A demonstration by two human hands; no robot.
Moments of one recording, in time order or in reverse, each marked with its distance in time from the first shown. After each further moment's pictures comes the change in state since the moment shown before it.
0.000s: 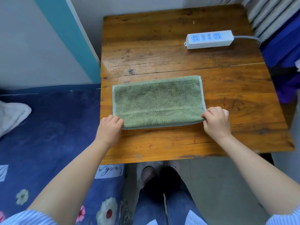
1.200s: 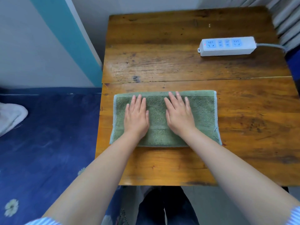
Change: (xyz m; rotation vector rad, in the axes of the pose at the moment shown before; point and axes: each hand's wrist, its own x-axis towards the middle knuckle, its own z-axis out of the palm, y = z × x) left_hand 0.102 0.038 0.038 -0.223 -0.177 -0.422; right_hand 0.091 -0.091 0.070 0.132 -0.441 -0.052
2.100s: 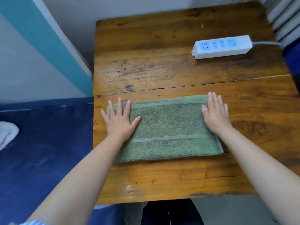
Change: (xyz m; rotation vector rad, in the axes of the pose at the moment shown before) left_hand 0.042 -0.044 0.003 0.204 -0.153 -0.101; right_hand 0.000 0.104 -0.023 0.184 -0.122 0.448
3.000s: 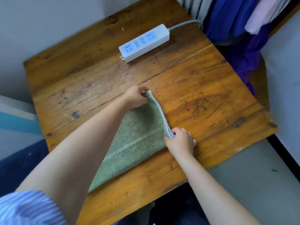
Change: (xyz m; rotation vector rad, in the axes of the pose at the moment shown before) left_hand 0.040 0.223 -0.084 -0.300 -0.368 0.441; right_hand -0.096 0.017 0.019 0.409 0.051 0.563
